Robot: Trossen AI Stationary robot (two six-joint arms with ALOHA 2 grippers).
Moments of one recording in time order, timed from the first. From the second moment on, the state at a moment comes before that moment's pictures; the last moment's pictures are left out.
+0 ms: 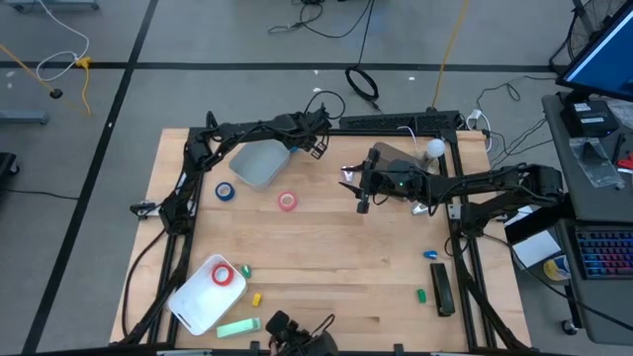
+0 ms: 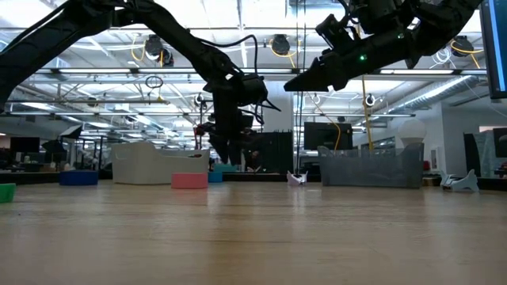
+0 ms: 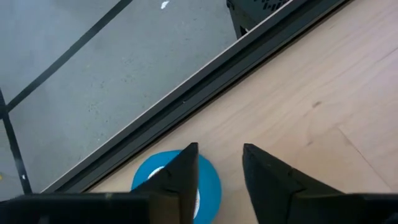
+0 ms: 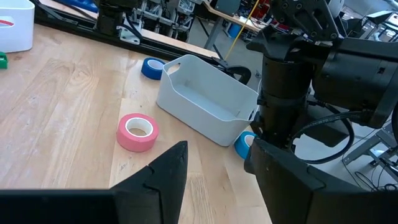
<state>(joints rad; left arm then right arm) 0.54 2.19 1.71 -0.68 -0.43 -0.29 -0.19 1.33 0.60 0.50 0.13 -0.37</state>
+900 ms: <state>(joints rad) 0.54 2.19 1.69 -0.67 -0.39 -0.33 -0.19 1.33 0.60 0.50 0.13 -0.37</state>
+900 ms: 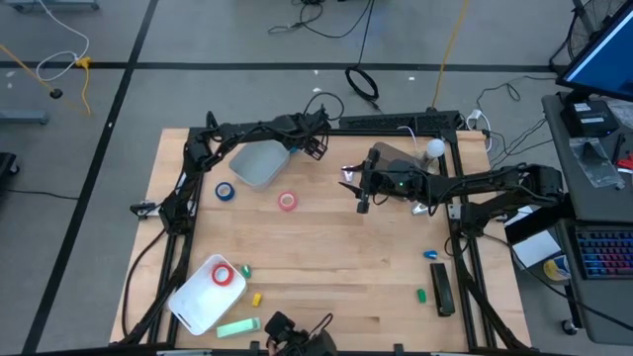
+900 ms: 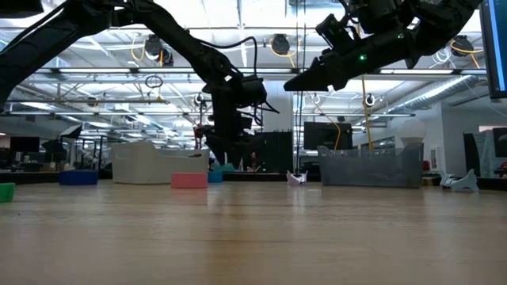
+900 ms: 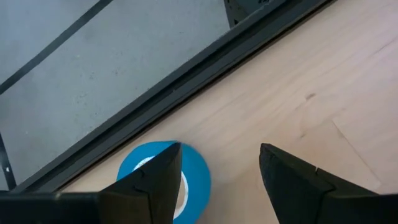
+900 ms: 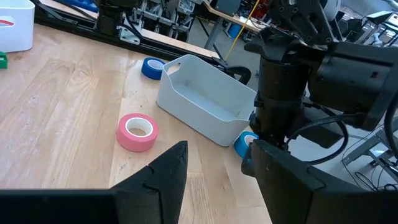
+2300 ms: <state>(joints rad) 0.56 2.19 1.69 -0.70 -0.36 -0.38 -0.19 1.33 0.60 0.50 0.13 -0.35</state>
